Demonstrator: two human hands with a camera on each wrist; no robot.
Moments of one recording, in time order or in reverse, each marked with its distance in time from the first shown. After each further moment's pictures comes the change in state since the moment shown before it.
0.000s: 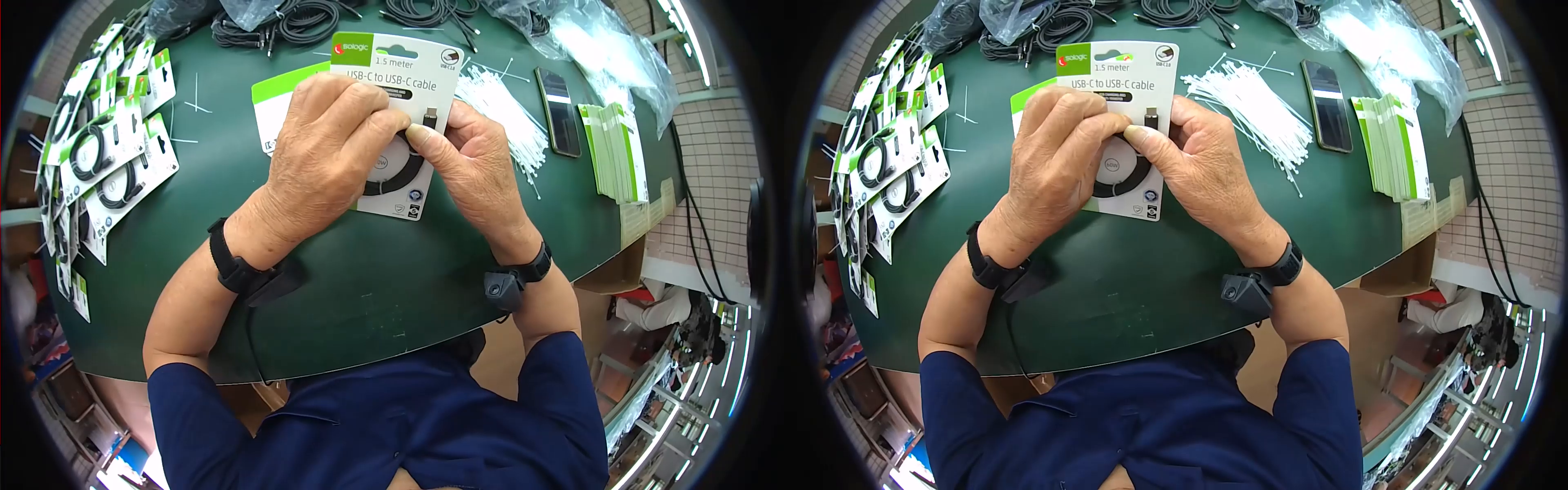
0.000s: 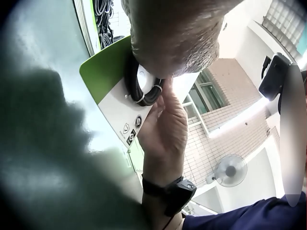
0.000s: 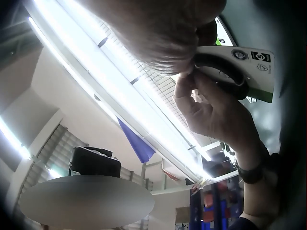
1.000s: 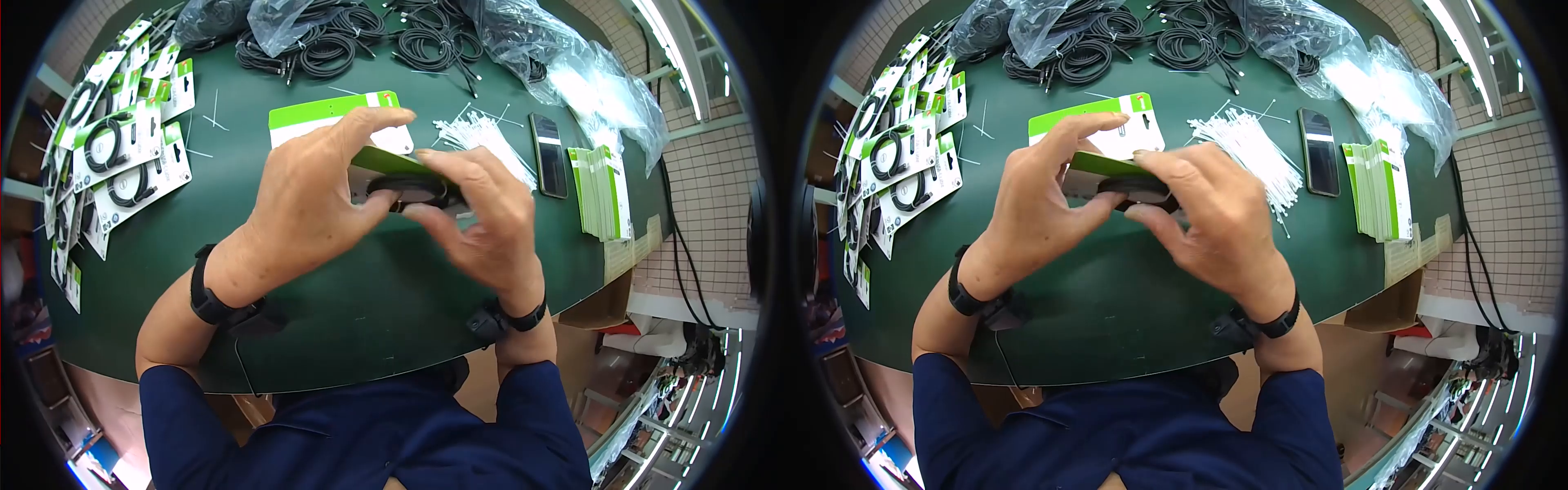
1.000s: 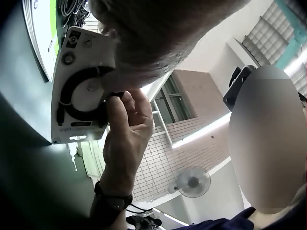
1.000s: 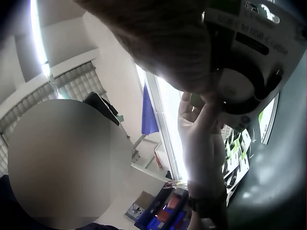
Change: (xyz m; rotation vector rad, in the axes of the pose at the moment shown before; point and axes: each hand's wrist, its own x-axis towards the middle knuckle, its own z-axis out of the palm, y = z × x) left_hand 0.020 0.017 -0.039 -0.459 -0.117 -0.497; right_hand -0.010 -0.043 -0.016 -0.771 0.053 -0.616
